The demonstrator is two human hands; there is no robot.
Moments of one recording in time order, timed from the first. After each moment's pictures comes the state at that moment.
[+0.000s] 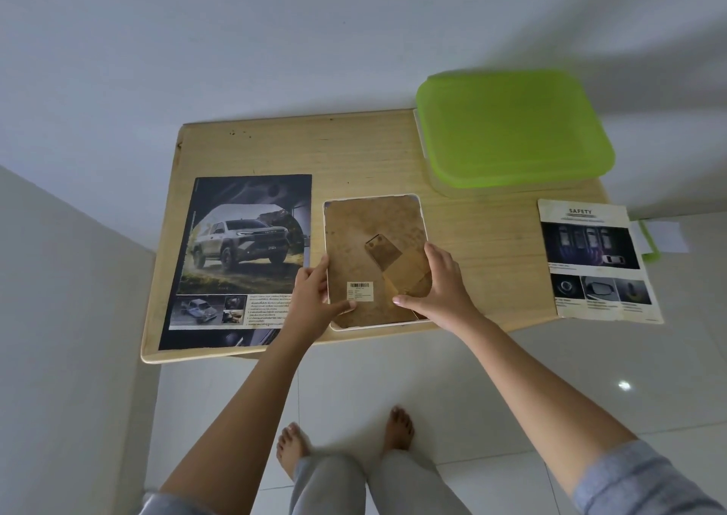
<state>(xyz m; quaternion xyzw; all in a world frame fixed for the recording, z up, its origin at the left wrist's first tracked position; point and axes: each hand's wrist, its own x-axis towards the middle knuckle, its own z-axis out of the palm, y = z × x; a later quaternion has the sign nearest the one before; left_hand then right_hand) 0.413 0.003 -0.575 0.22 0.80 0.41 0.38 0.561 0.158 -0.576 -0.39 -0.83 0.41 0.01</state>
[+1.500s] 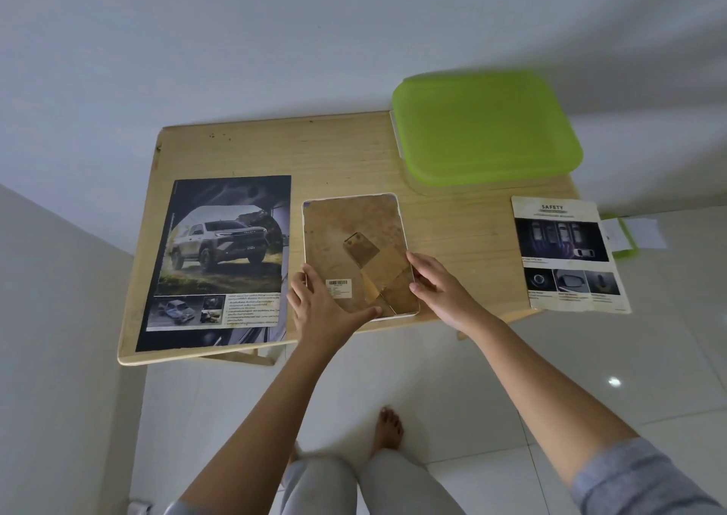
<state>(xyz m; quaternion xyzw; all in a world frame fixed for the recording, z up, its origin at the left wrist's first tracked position) 0.472 0.026 -0.568 0.21 0.91 0.24 0.25 0.598 0.182 -0.576 -0.32 -0.78 0.54 -0.01</state>
